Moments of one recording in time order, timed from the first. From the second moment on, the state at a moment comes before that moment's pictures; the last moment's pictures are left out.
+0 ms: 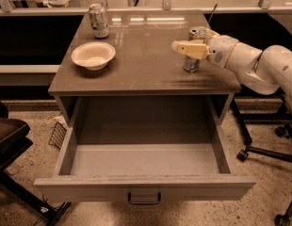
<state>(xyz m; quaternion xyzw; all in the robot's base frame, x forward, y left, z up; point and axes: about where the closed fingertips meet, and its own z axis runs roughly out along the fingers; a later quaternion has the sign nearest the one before) 0.731 -0.148 0.918 -0.27 0.63 0.33 0.65</state>
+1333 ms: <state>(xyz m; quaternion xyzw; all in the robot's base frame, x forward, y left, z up) 0.727 -0.129 0.941 -0.29 0.61 0.34 0.66</state>
